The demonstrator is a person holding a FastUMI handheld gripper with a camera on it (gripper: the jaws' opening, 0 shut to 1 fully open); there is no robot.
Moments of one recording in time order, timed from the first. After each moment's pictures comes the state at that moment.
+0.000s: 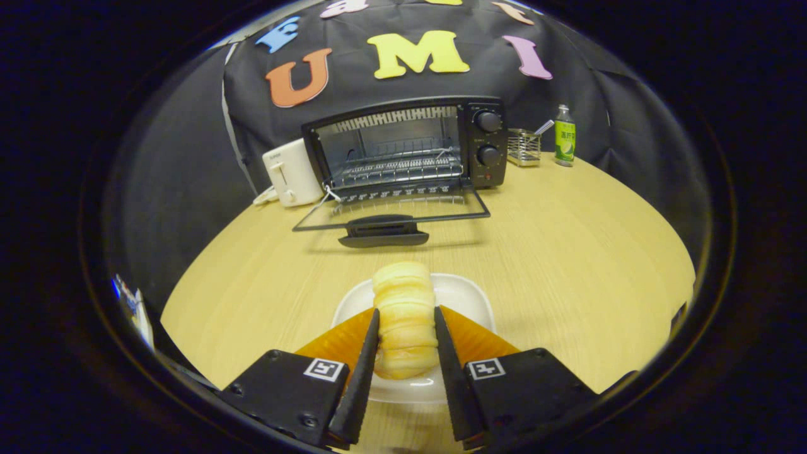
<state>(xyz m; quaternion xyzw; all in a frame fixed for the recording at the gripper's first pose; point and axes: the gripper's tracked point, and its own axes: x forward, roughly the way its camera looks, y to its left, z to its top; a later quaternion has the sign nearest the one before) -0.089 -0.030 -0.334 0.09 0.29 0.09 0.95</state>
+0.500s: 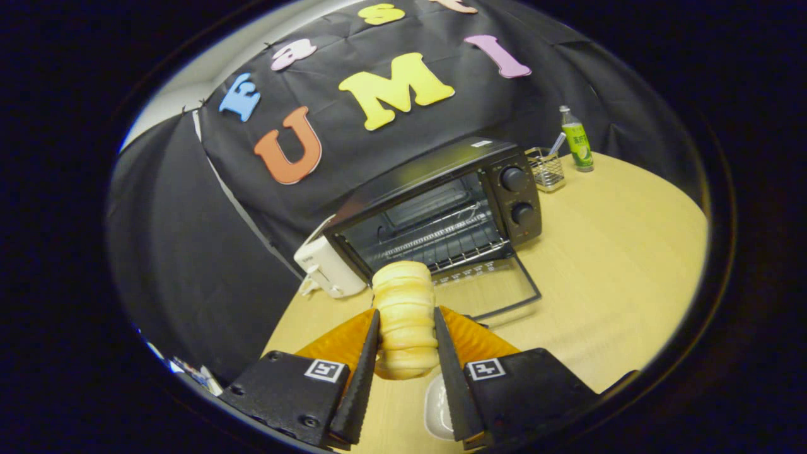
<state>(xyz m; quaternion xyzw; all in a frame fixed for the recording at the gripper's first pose) -0.011 0.016 -0.225 0.25 0.22 0.14 0.93</state>
